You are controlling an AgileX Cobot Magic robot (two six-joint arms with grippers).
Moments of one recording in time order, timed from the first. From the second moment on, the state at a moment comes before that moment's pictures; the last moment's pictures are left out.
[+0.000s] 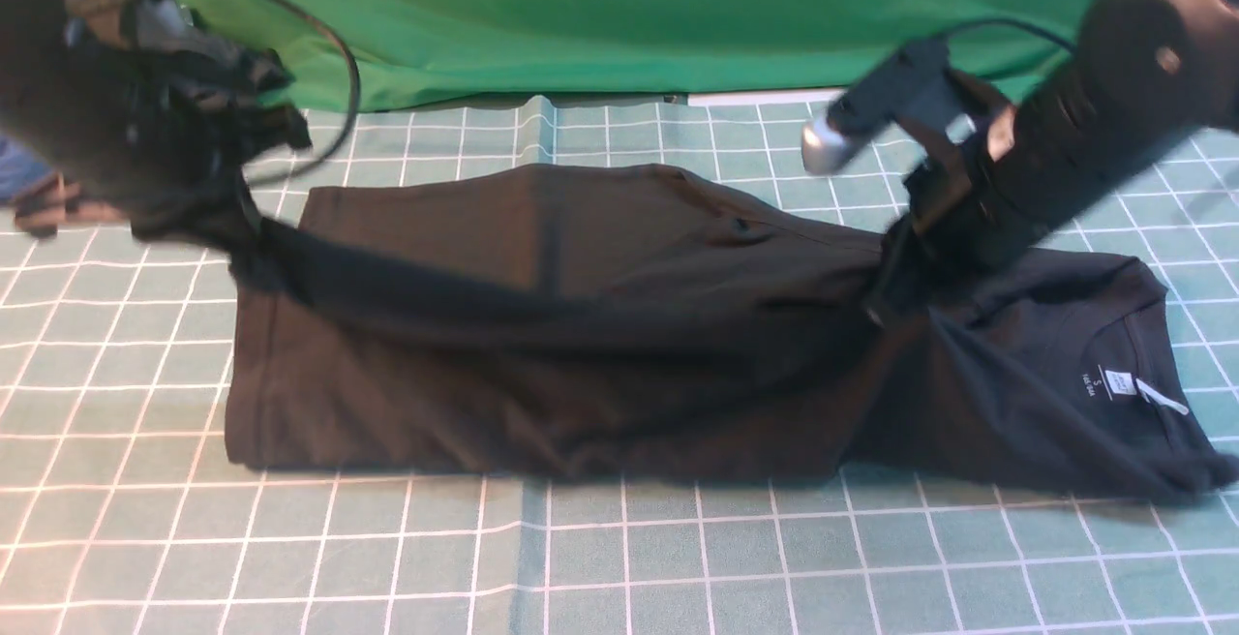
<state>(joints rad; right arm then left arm) 0.44 1.71 -1.33 0.17 0.84 -0.45 0.04 1.62 -1.34 -0.17 0.99 -0.23</state>
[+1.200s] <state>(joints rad) 0.38 2.29 -1.96 0.17 0.63 -0.44 0.14 2.19 -1.95 -0.21 0.96 -0.25</state>
